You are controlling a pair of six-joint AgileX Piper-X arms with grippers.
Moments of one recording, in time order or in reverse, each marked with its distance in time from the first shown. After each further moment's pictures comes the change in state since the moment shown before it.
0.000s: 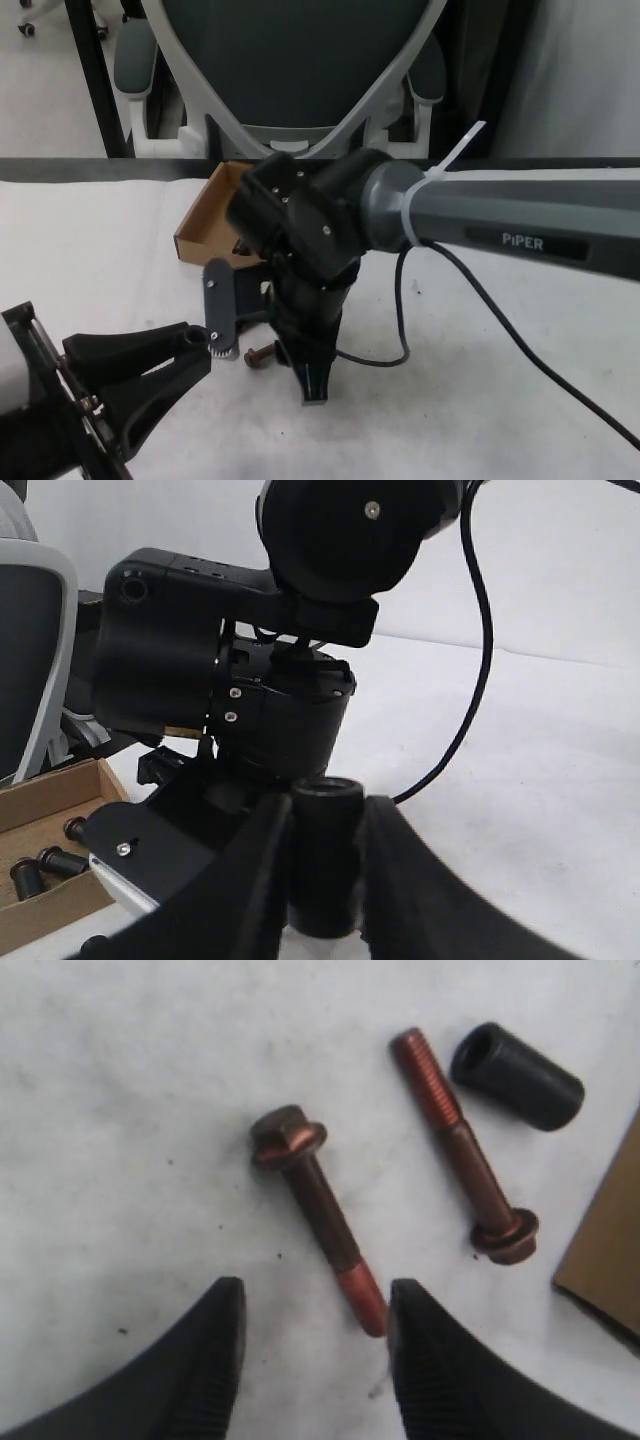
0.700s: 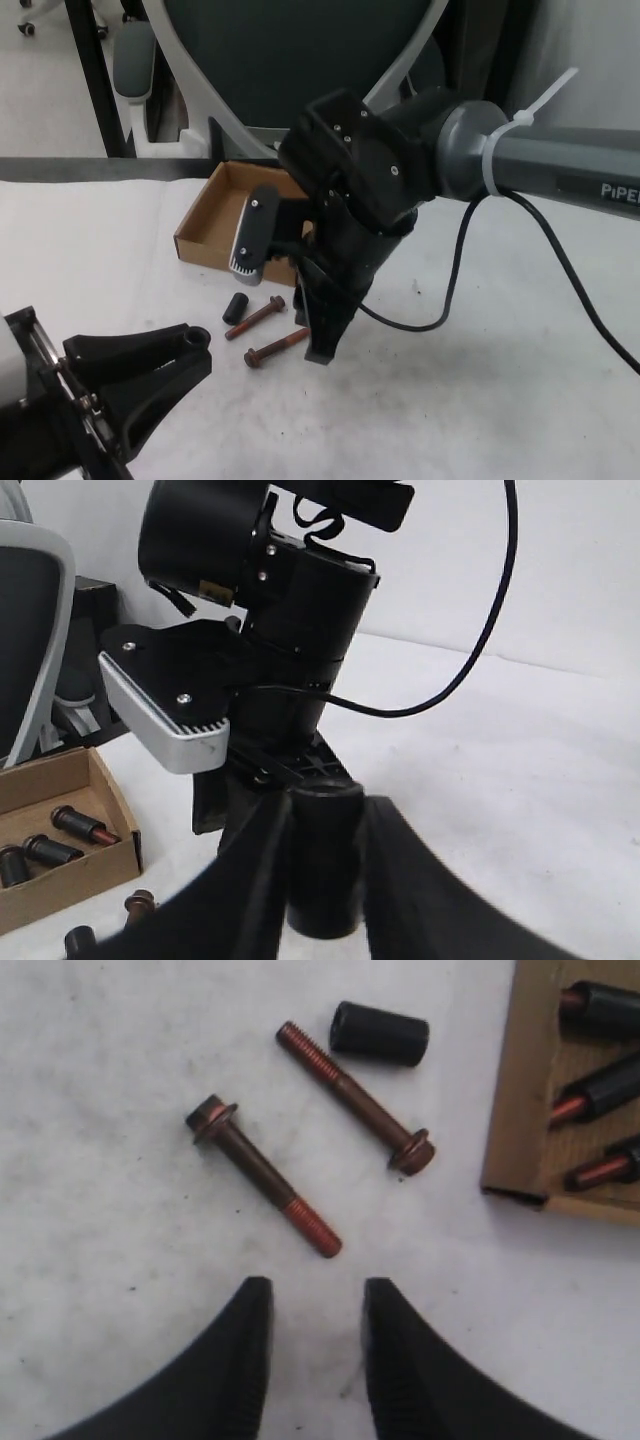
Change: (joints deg) left arm 0.0 0.0 0.0 0.1 0.0 -2.7; right arm -4.9 -7.3 2.6 0.5 -8.8 13.2
